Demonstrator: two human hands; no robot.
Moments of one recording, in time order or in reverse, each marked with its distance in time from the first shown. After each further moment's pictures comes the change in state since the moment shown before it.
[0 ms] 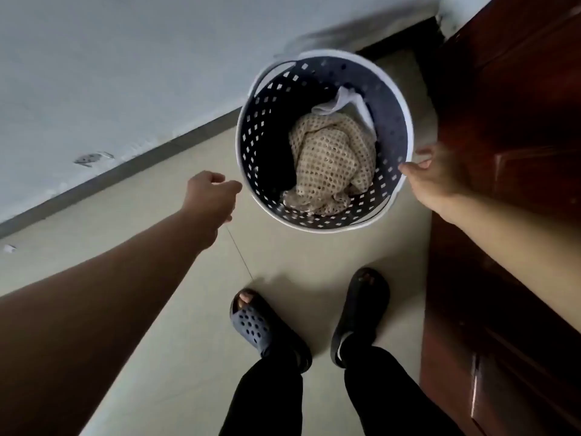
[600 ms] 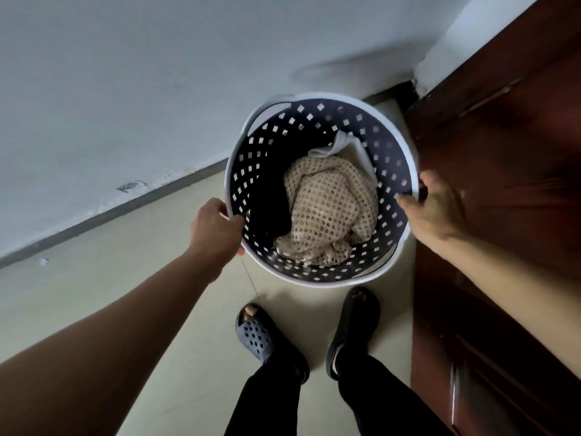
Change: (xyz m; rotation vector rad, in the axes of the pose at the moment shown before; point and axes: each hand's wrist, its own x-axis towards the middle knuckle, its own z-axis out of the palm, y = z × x) left_hand -0.079 0.023 -0.037 0.076 0.060 0.162; right_hand -0.066 -0.036 -0.062 0.017 0.078 -0.206
